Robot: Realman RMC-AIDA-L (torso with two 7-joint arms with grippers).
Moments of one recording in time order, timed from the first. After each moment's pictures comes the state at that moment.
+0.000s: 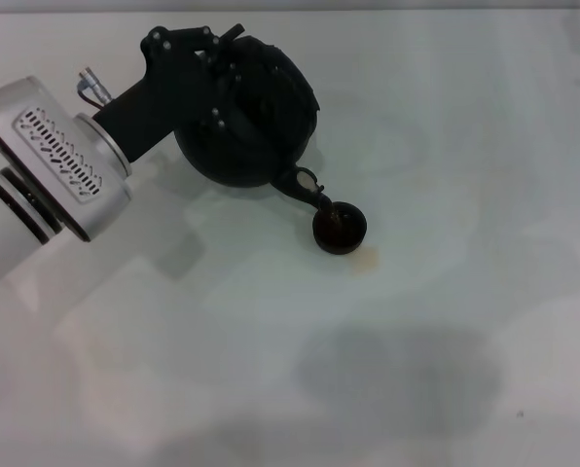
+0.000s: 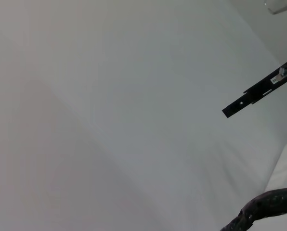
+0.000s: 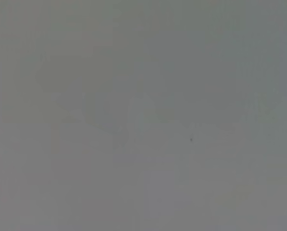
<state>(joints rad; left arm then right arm) -0.68 -2.08 0.48 -0.07 1.50 1.31 0.23 0.76 2.02 -0.39 0.01 -0.63 -0.84 0.24</state>
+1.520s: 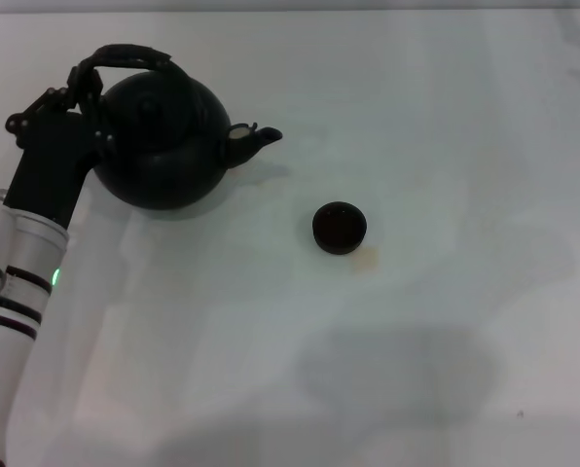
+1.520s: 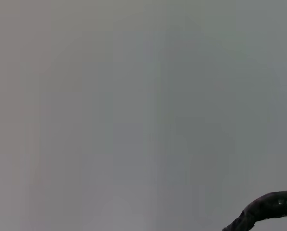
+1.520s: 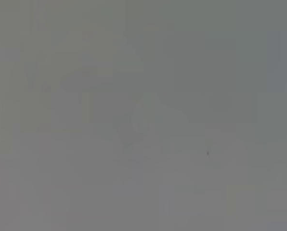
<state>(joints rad) -0.45 -2.10 0.07 -0.39 1.36 1.37 0.13 0.79 2.02 -0.39 0.00 -0.64 -0.82 0.24</state>
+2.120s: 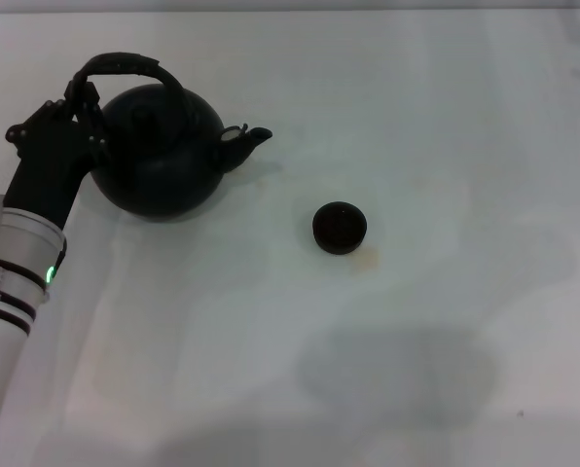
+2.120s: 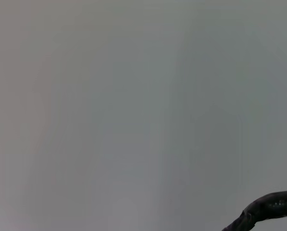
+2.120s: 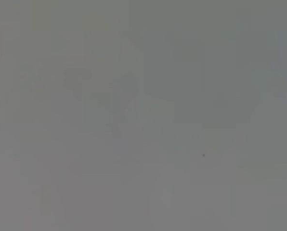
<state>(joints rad) -0.46 -2.09 0.06 -0.36 1.35 1.28 0.01 0.78 2.02 -0.38 -0.01 -0.64 -0.82 0.24</state>
